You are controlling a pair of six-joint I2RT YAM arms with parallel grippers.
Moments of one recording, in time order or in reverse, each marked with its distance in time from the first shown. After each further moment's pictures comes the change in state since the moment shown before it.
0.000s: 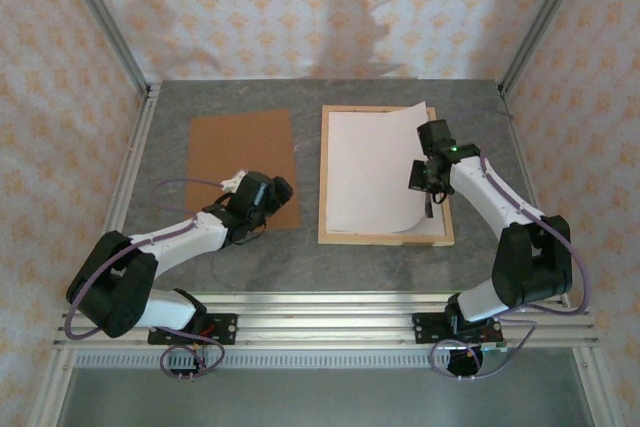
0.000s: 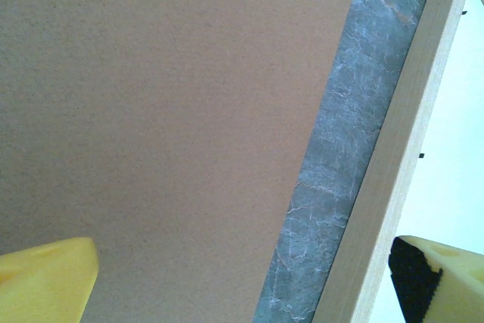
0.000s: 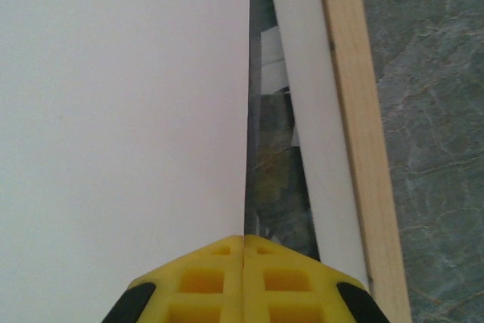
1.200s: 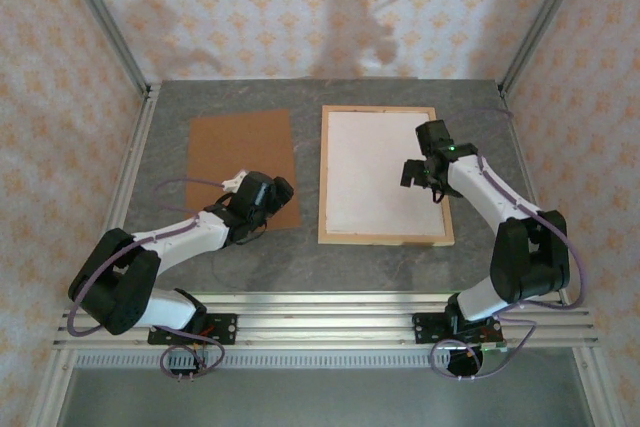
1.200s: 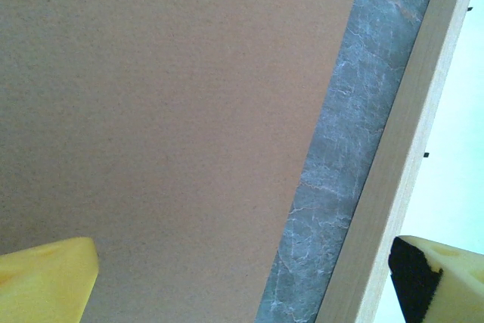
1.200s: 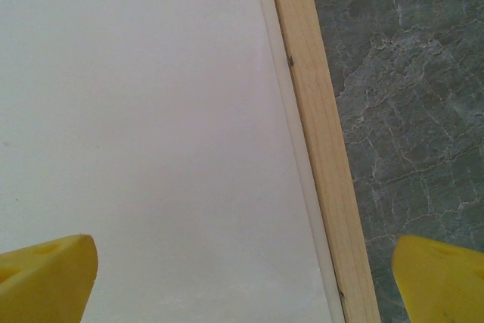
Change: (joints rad) left arm 0.000 0.017 0.000 0.011 0.003 0.000; right arm 0.000 0.024 -0.001 0.009 0.100 0.010
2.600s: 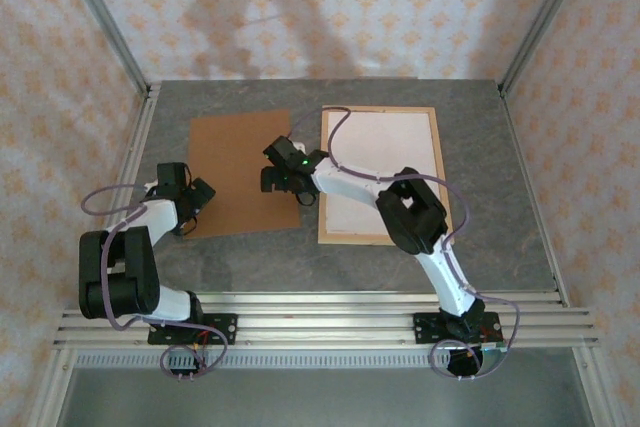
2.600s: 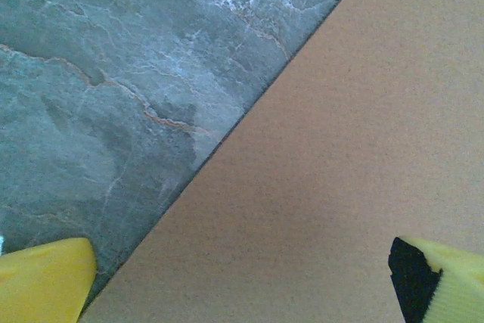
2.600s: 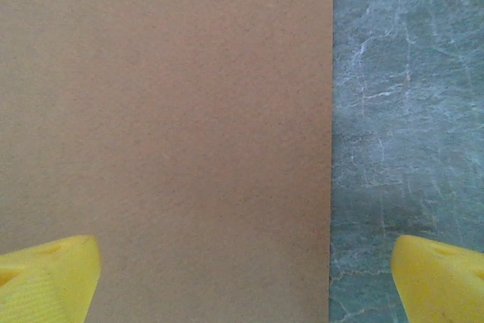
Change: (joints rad) left arm 0.711 0.042 0.000 -0.166 0.129 0.455; right arm 0.650 0.729 0.666 0.247 -0.086 0.322
